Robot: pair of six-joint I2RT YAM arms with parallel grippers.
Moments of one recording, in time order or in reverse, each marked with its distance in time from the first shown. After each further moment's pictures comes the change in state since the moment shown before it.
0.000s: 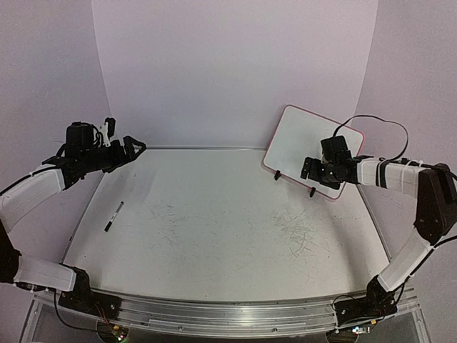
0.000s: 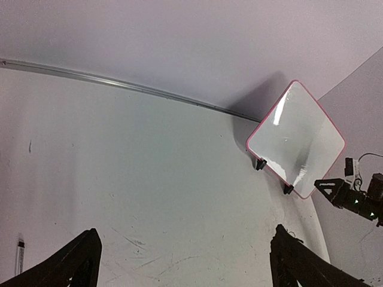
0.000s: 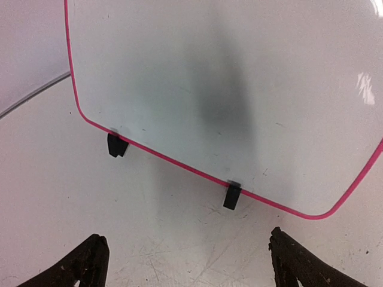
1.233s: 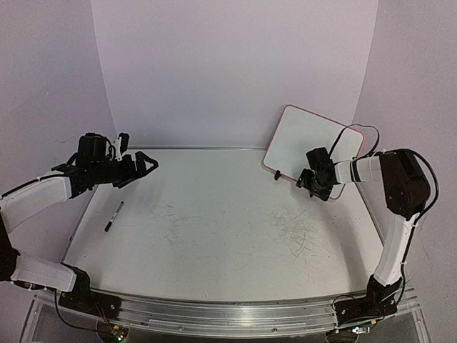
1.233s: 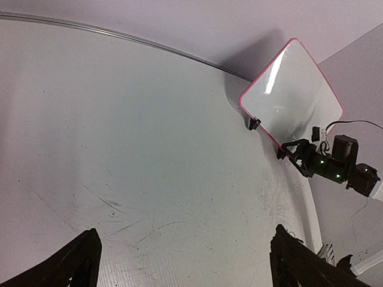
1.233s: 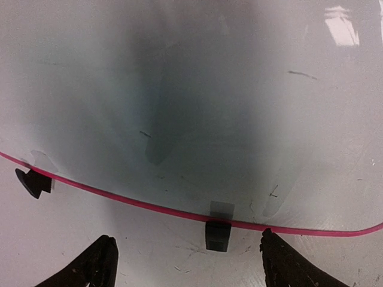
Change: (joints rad) left arm -0.103 0.017 -0.087 -0.020 0.024 -0.054; right arm -0.018 0.338 0.118 0.038 0.080 0.234
